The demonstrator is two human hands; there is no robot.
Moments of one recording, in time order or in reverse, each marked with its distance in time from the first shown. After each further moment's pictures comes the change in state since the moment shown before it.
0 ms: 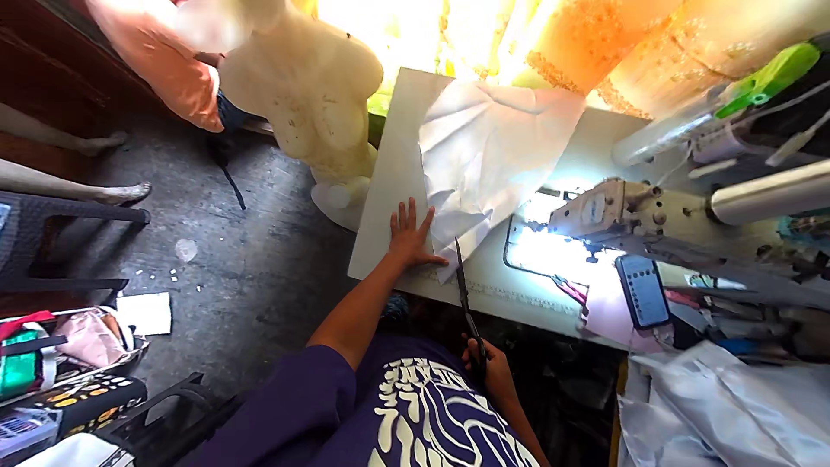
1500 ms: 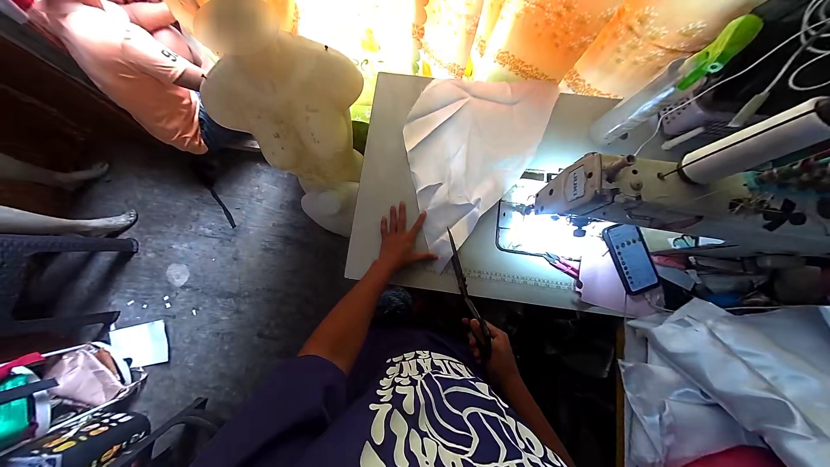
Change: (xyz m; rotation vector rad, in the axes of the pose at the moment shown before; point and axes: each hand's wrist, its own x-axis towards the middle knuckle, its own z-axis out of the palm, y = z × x) left_hand -0.011 -0.018 0.012 -0.005 0.022 0.090; right_hand -0.001 -0.004 0.010 0.266 0.051 0.083
